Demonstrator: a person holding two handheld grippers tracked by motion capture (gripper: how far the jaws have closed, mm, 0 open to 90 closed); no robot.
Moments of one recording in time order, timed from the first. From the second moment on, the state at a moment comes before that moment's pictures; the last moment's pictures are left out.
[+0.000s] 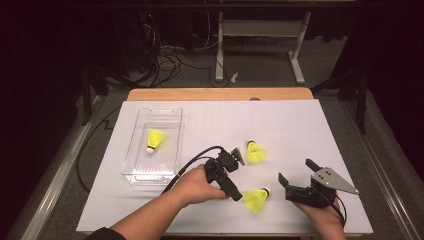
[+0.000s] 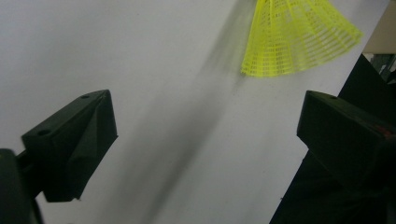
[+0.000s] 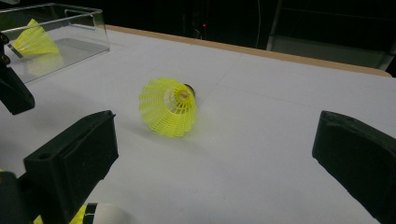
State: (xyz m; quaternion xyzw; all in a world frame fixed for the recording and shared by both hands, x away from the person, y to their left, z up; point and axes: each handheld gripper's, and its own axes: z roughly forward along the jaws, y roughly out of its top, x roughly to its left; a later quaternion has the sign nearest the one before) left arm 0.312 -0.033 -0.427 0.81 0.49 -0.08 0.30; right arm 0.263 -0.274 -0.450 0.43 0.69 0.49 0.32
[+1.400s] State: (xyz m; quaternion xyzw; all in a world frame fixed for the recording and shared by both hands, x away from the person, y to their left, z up) left arm 0.305 -0.076 -0.449 0.83 0.44 -0.08 0.32; right arm 0.263 -0.272 -0.450 0.42 0.70 0.49 0.31
